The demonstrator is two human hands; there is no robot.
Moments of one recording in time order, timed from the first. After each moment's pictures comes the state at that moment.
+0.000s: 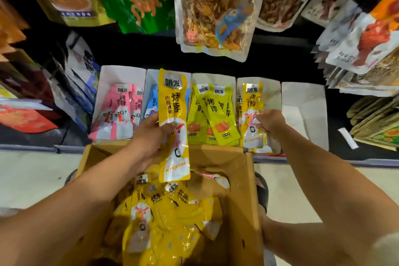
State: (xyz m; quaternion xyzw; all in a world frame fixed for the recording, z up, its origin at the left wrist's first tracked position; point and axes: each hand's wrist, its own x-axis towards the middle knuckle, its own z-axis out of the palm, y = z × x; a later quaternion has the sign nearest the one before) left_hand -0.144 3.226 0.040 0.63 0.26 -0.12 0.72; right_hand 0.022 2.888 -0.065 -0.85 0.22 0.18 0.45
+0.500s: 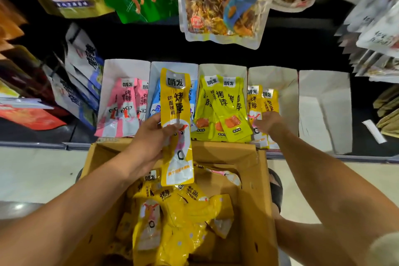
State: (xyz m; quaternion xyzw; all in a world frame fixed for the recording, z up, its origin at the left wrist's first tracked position) left_hand -0.145 3.234 0.028 0.61 0.27 -0.14 0.73; right_hand 0.031 2.910 -0.145 -0.92 0.17 0.20 0.30
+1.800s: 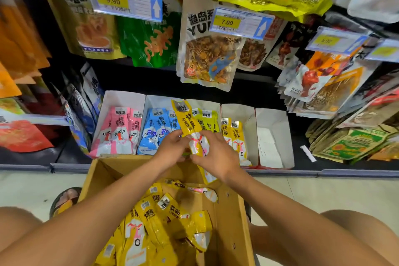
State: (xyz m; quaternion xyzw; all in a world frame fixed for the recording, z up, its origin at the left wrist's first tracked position) left_hand -0.155 3.206 0.054 0.69 0.18 -0.14 0.69; right_hand -0.155 3.045 0.065 -0.97 -0.08 0.07 0.22
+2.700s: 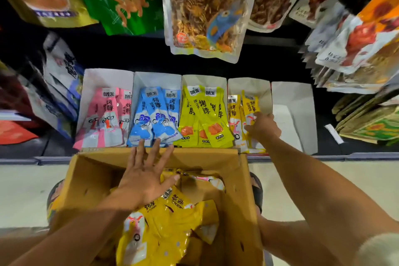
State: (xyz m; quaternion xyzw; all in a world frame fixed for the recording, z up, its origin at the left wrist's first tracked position) left_hand -0.185 3.246 -0.057 0.96 -0.05 -0.27 0.01; right_hand 0.003 2.897 -0.081 -0.97 0.17 0.14 0.11
